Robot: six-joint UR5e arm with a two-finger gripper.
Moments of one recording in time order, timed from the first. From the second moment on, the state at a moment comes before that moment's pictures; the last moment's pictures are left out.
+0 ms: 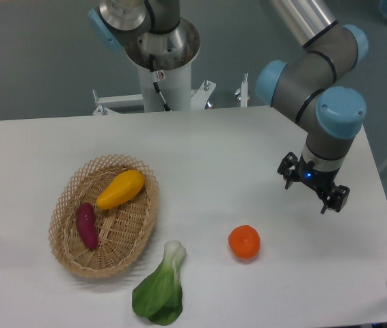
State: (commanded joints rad) arm 2.70 -2.03 -1.55 -1.04 1.54 1.47
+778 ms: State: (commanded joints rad) arm 2.68 -1.97 -1.62 -1.04 1.42 1.37
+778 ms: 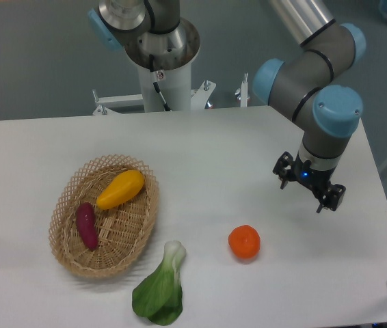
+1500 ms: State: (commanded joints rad) arm 2.54 -1.94 -1.66 -1.04 1.24 1.18
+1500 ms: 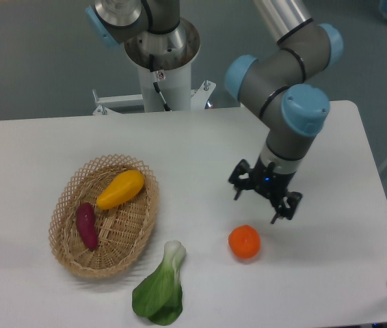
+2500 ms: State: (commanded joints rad) arm 2.26 -1.85 -1.86 -1.03 1.25 0.98
